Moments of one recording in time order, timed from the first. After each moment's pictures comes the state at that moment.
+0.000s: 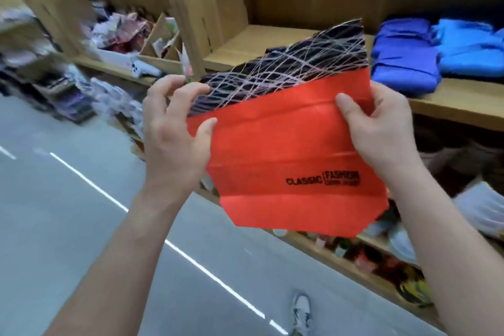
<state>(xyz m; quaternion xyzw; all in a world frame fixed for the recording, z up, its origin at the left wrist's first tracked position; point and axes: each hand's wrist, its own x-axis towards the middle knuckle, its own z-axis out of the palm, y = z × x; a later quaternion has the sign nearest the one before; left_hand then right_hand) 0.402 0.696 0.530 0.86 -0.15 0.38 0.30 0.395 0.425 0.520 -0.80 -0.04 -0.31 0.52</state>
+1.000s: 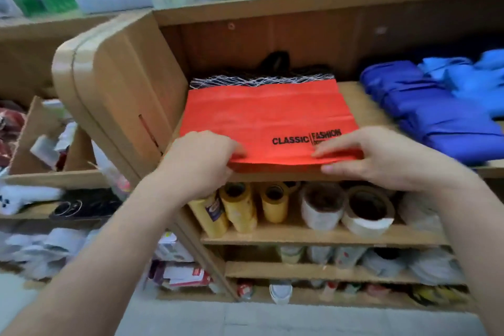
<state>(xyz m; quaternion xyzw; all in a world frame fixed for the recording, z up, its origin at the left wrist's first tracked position) 0.732 0.668 0.564 0.90 -0.43 0.04 -0.08 0.574 0.439 0.554 -0.97 0.06 -0.01 0.25</state>
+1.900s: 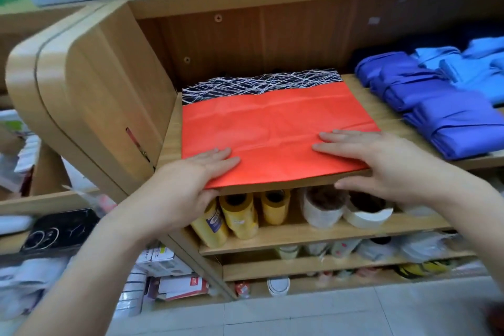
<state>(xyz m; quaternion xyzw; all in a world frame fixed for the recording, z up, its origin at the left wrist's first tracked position) 0.778 0.710 0.535 0.83 -0.55 -0.06 0.09 0.580 0.438 0.532 -0.99 0.06 -0.02 0.11</state>
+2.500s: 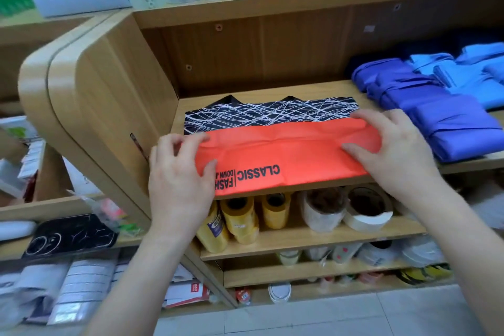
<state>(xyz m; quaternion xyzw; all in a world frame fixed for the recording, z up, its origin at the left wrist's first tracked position) 0.757 0.694 0.514 0.87 -0.31 0.21 0.32 0.586 0.448 0.517 -0.89 0.33 -0.29 0.15</state>
